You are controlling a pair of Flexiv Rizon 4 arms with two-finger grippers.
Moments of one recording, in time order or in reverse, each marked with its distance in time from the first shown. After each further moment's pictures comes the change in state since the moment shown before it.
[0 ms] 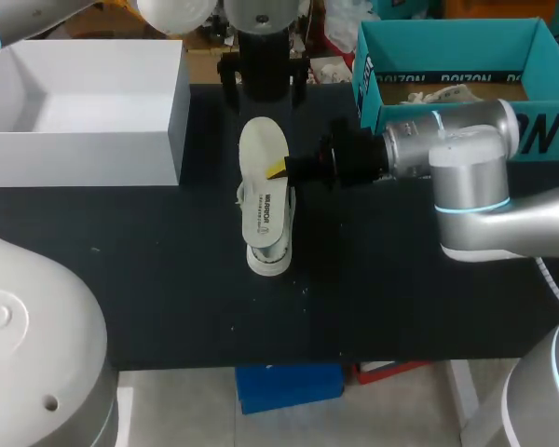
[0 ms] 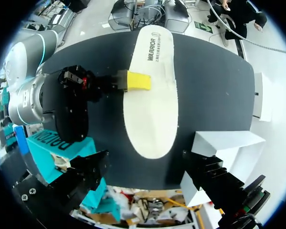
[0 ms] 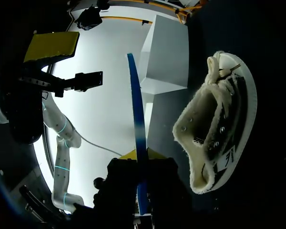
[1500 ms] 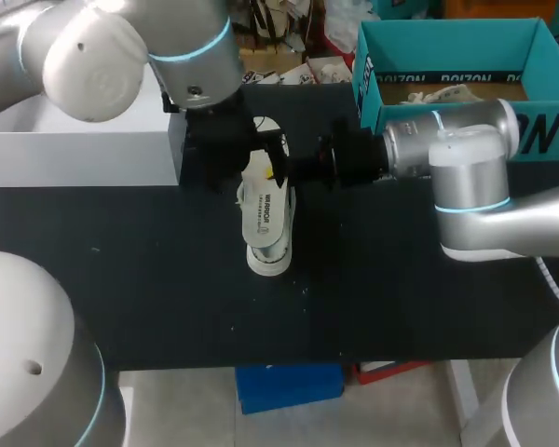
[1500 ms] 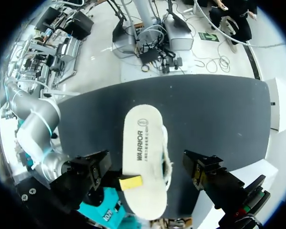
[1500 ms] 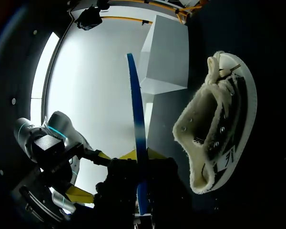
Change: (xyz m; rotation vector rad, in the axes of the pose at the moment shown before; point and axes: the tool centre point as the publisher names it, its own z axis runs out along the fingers) left arm 0.031 -0.152 -0.012 0.164 -0.253 0.094; right arm 0.000 0.000 0.000 0.000 0.000 0.000
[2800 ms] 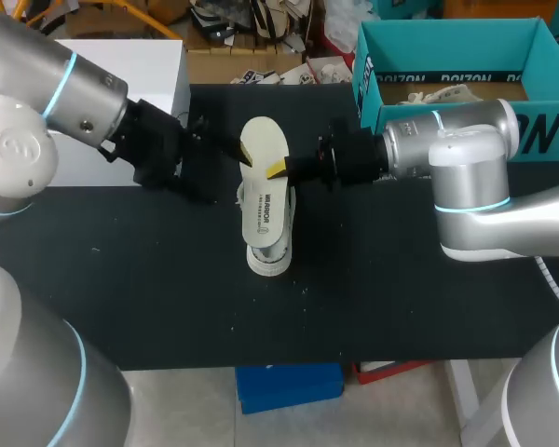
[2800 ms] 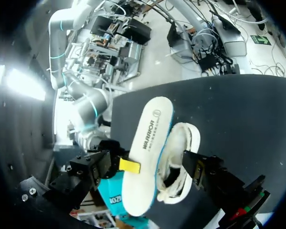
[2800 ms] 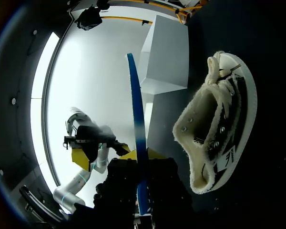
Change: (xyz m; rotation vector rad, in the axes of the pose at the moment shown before) left arm 0.032 0.018 0.002 0.064 -0.649 -0.221; right arm 0.000 0.000 0.000 0.000 0.000 0.000
